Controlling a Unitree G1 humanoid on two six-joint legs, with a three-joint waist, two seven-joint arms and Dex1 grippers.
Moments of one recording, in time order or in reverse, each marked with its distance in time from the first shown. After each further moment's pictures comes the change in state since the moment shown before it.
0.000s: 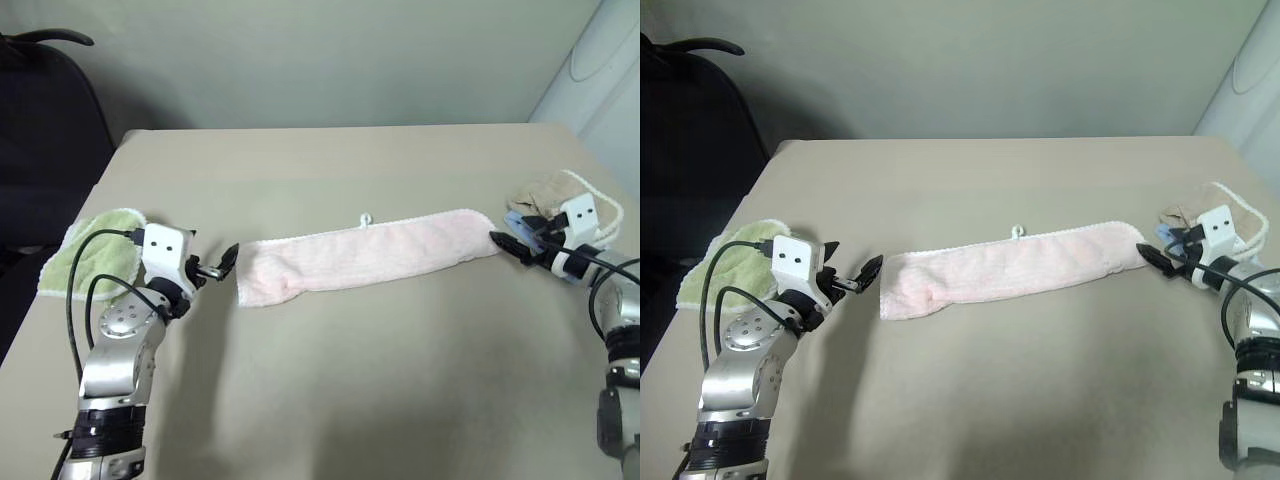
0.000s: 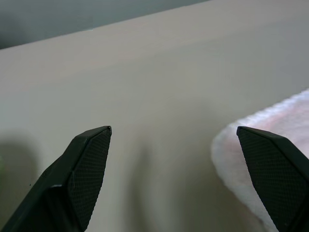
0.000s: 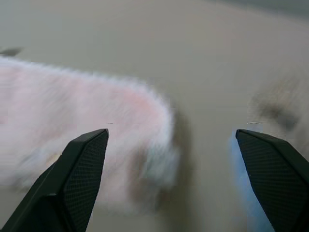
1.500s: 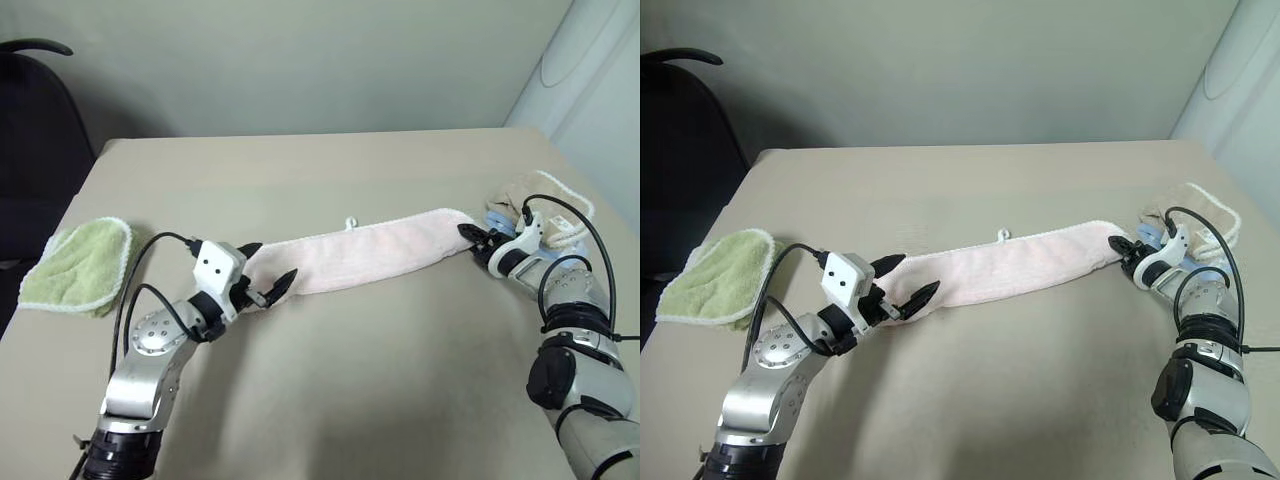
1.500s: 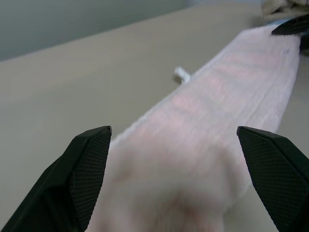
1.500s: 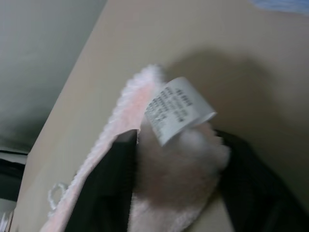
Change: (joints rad) left arm 0.117 -0.017 -0.144 -0.220 -0.043 -0.008 -0.174; right arm -0.264 0.288 -0.349 0.267 0.356 0.561 -0.479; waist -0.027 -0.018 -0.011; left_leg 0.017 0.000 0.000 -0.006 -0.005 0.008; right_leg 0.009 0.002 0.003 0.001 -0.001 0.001
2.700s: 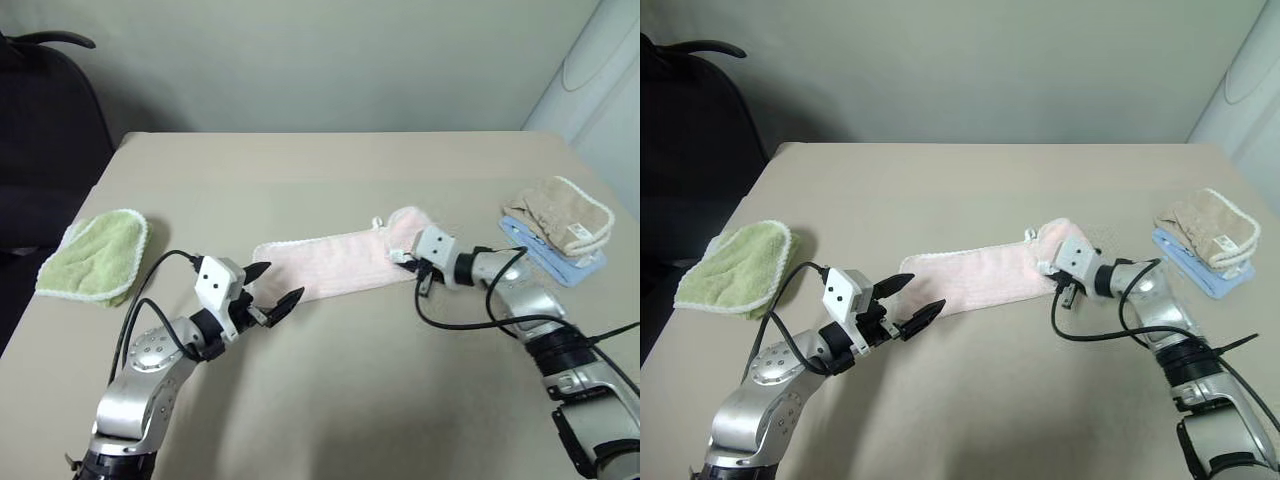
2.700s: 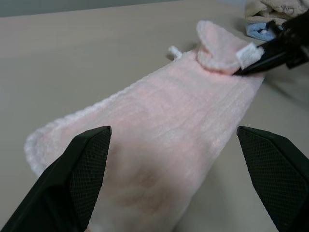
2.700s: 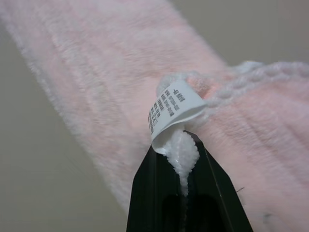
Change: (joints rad) left arm 0.067 -0.007 0.013 -0.097 -0.126 0.086 -0.036; right arm 0.227 -0.110 0.844 -0.583 -0.639 -0.685 0.480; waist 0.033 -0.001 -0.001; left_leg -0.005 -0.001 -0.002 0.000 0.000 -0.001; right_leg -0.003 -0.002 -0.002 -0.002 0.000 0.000
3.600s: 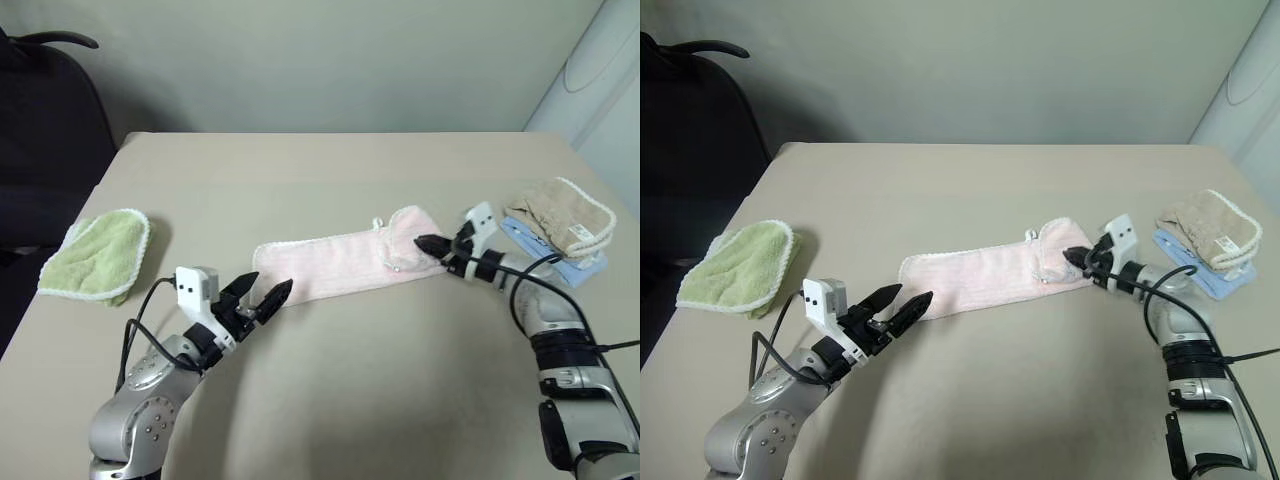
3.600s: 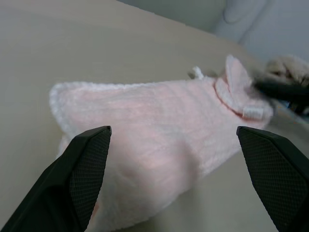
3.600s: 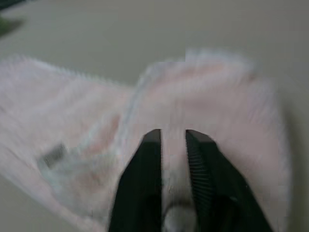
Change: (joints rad) left arm 0.075 -0.160 0.170 -0.064 -0.365 0.223 0.250; right arm 0.007 0.099 -0.272 0.151 0.260 0.246 -0.035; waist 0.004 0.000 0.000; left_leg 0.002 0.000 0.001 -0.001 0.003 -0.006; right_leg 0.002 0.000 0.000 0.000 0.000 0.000
